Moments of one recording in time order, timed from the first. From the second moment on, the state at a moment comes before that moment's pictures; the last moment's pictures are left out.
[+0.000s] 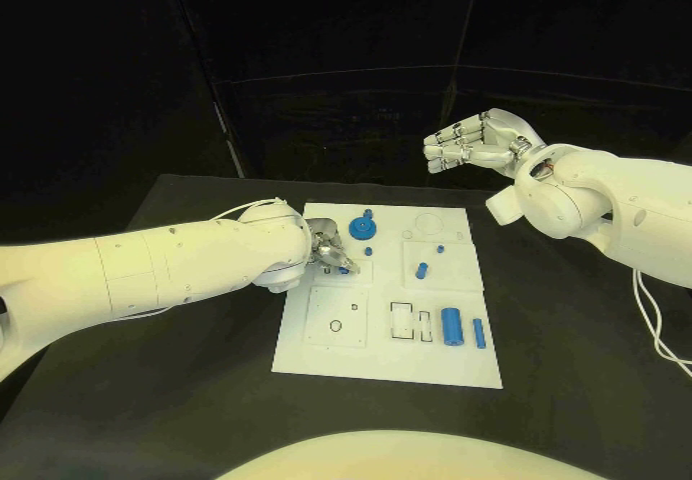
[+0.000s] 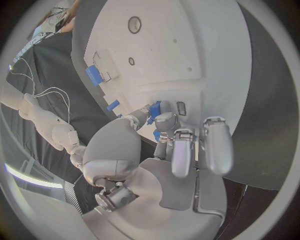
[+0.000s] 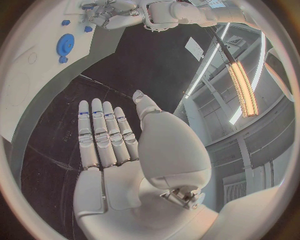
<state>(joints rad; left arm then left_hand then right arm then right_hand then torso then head) 1.27 -0.60 -0.18 1.38 -1.07 -0.04 -0.53 0.89 -0.06 0.49 0.02 0.09 0.90 0.03 0.68 0.58 1.29 -0.03 1.11 0.93 1.47 -0.09 1.57 1.31 0.08 1.47 0.02 1.37 1.25 1.34 -0.73 -0.06 1.28 -0.48 -0.20 0.22 1.35 -0.03 0.06 0.07 0.24 0.91 0.23 0.07 0.07 1.04 0.18 0.17 0.06 1.08 0.14 0.09 0.07 0.17 0.87 0.26 0.21 0.07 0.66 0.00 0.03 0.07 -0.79</state>
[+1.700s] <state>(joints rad) 1.27 -0.60 -0.18 1.37 -1.05 -0.04 -0.53 0.84 -0.05 0.33 0.11 0.09 0.90 0.03 0.70 0.56 1.30 -0.04 1.13 0.93 1.47 -0.09 1.57 1.31 0.08 1.47 0.01 1.38 1.27 1.34 -0.73 -0.06 1.28 -0.48 -0.20 0.23 1.34 -0.03 0.04 0.07 0.24 0.91 0.23 0.07 0.07 1.03 0.18 0.18 0.06 1.07 0.15 0.09 0.07 0.17 0.87 0.26 0.20 0.07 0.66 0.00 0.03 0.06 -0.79</state>
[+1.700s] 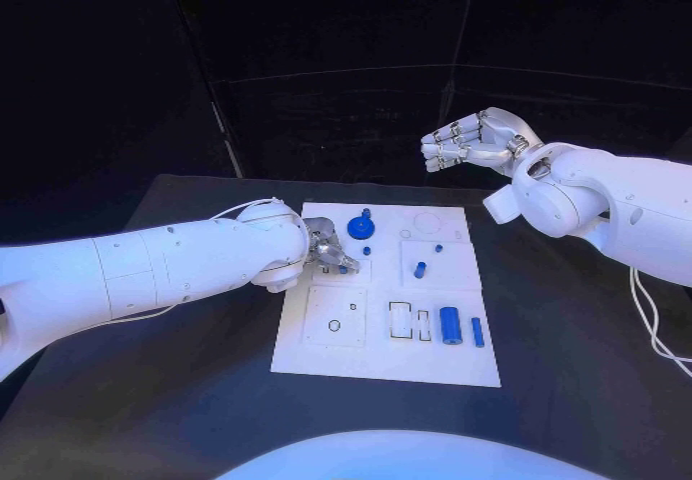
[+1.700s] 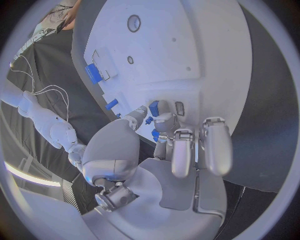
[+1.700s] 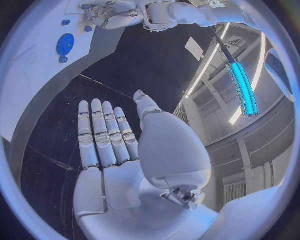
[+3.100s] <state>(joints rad) 1.40 -0.50 -0.11 1.00 -0.97 0.21 -0.52 1.04 0.00 0.07 0.13 0.09 0.80 0.10 0.53 0.39 1.15 0.02 0.98 0.69 1.47 -0.06 1.57 1.31 0.08 1.45 0.05 1.30 1.18 1.34 -0.72 -0.06 1.25 -0.48 -0.20 0.23 1.34 -0.02 0.03 0.08 0.24 0.91 0.23 0.07 0.07 1.03 0.19 0.18 0.06 1.07 0.15 0.09 0.07 0.17 0.87 0.26 0.20 0.07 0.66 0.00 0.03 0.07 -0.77</state>
